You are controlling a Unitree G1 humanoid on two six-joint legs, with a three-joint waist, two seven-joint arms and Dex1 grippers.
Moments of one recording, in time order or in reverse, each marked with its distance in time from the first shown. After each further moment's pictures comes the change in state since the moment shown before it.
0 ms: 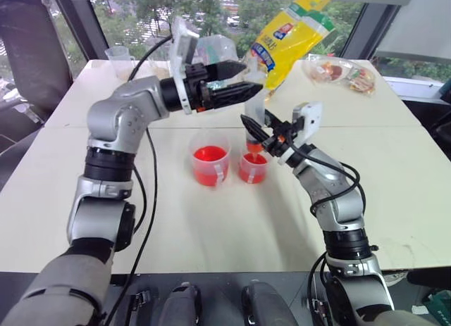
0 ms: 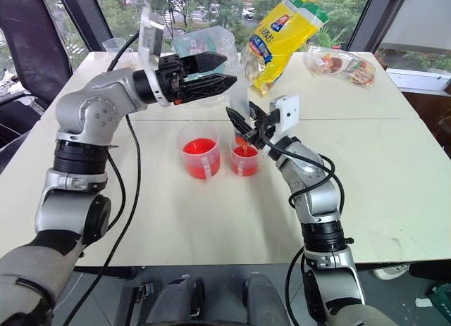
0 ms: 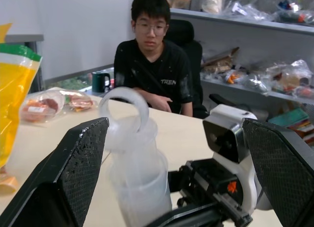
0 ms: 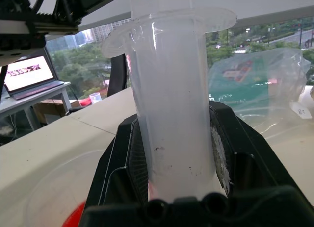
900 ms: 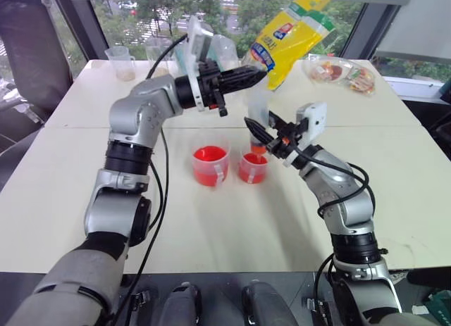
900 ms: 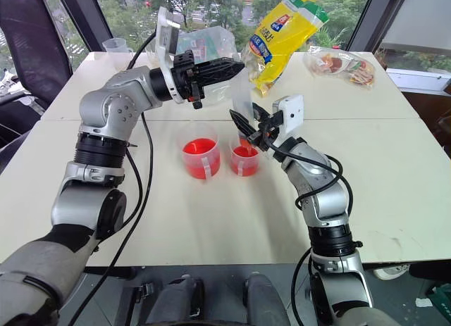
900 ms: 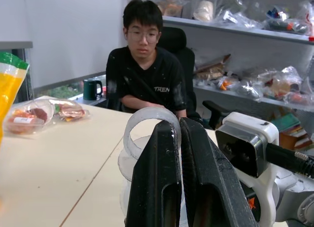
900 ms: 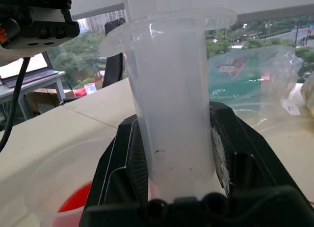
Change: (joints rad) left arm -0.037 -0.096 0.019 0.124 0.082 -0.072 -0.046; right arm 0.024 -0.054 -0.003 -0.079 0.002 0.073 -0.012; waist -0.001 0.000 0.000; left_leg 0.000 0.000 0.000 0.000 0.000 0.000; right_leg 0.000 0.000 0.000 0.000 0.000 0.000
